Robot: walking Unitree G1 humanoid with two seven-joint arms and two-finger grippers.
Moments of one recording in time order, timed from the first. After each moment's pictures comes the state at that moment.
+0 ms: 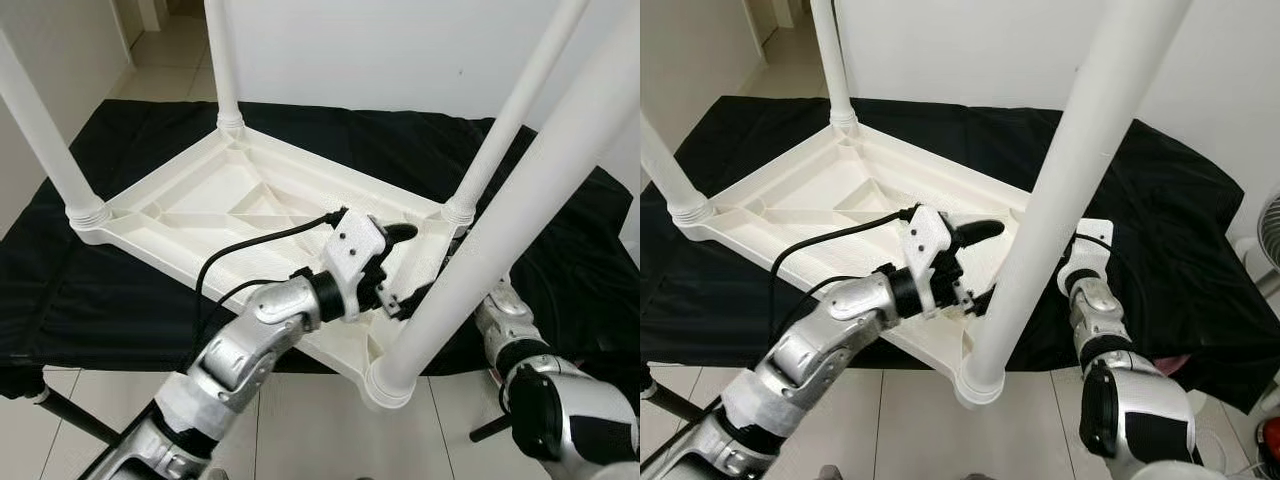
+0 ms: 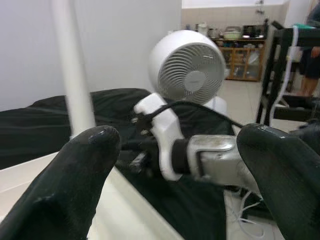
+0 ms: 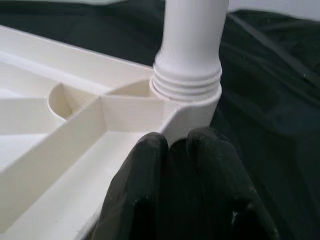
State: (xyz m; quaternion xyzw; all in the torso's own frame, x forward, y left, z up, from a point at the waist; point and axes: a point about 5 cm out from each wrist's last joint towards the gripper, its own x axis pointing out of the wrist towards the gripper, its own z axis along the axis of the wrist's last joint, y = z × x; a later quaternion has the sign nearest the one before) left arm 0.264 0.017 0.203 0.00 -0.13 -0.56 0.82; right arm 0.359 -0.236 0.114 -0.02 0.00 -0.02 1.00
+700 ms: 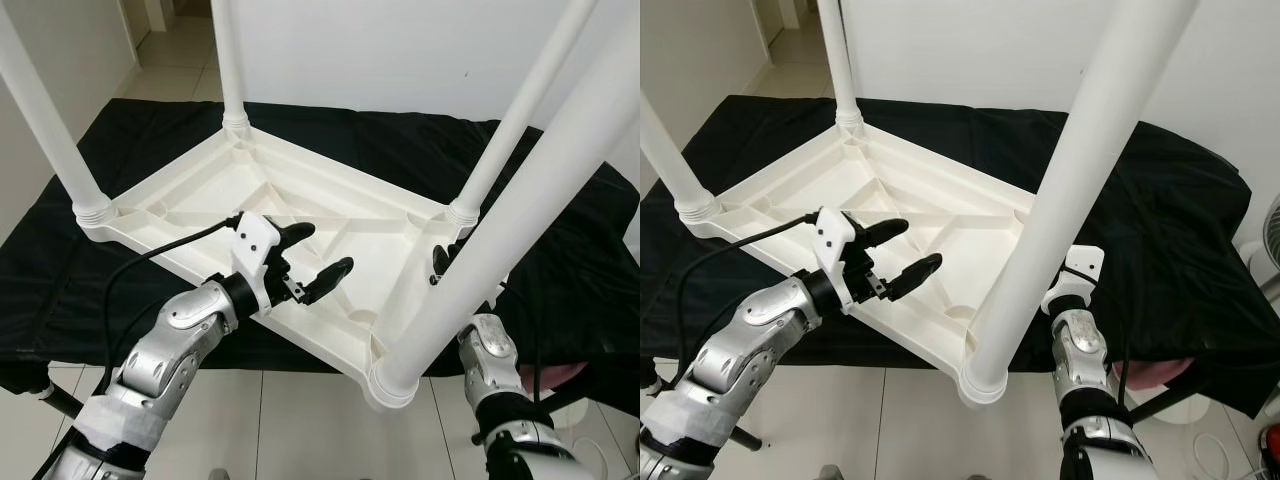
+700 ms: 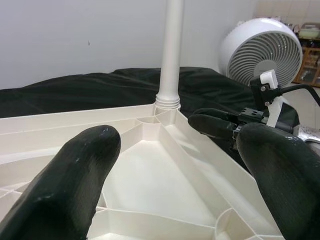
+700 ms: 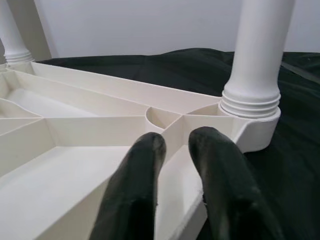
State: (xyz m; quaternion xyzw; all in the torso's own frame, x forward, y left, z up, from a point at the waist) left arm 0.270 0.094 0.180 -0.01 -0.09 -0.47 0.88; right arm 0.319 -0.207 0.103 0.03 -0.09 0.03 0.99
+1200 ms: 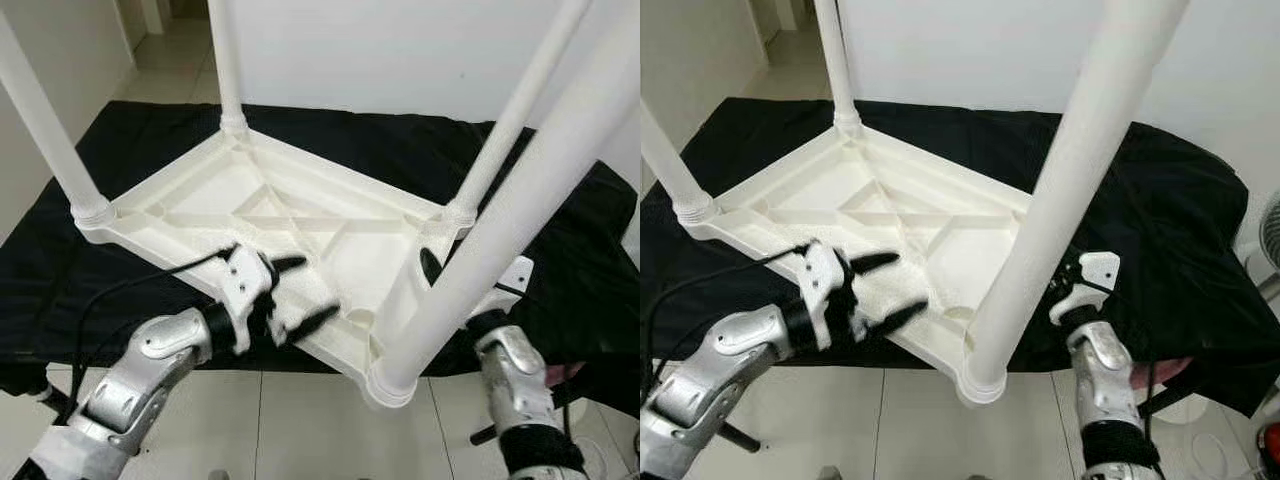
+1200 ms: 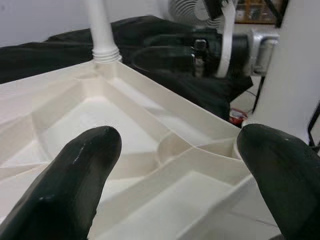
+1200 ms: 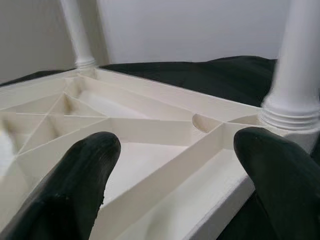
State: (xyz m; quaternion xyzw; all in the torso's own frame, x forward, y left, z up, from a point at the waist) left arm 0.240 0.103 0.157 0.10 -0.04 -0.57 0.81; right arm 0.288 -0.211 0.122 0.03 -0.10 0.17 0.98
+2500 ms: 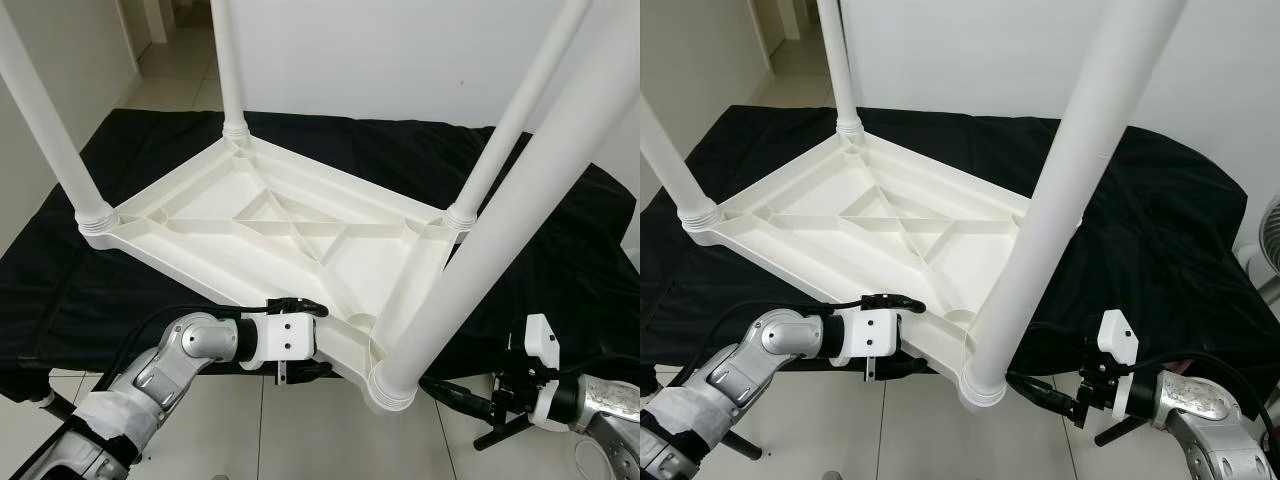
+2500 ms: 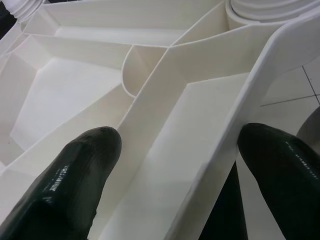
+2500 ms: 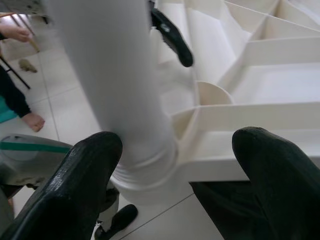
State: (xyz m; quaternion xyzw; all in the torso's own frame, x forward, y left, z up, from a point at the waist) left arm 0.270 0.079 0.114 0.35 -0.04 -0.61 0.71; right arm 0.198 -0.220 0.140 -0.08 0.08 0.54 0.83
